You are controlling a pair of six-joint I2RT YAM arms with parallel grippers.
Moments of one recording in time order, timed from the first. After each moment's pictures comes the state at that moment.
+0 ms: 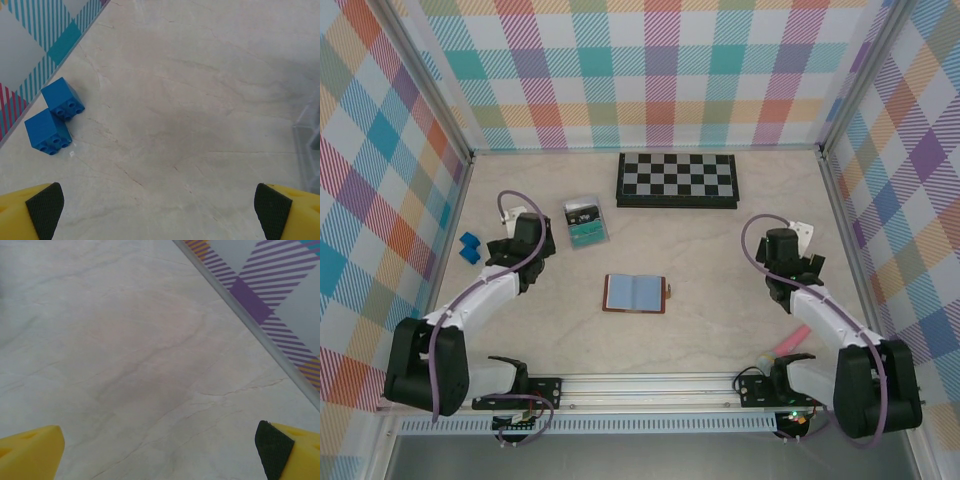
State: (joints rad) left arm -0.21 1.28 0.68 -0.18 -0.59 -0.32; right arm 0.15 1.15 0.49 -0.06 0.59 0.30
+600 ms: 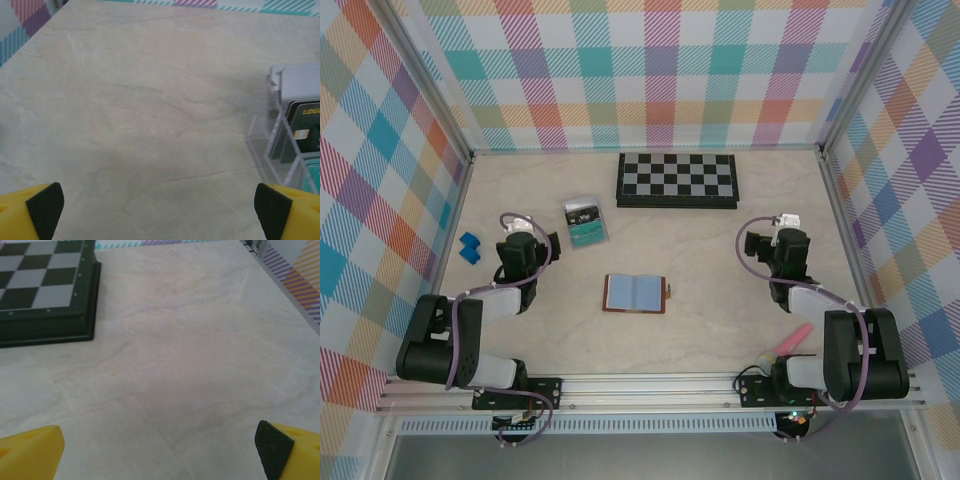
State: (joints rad) left arm -0.10 1.42 0.41 0.55 -0.26 -0.13; right arm 0.04 1.30 0.40 0.42 0.14 0.07
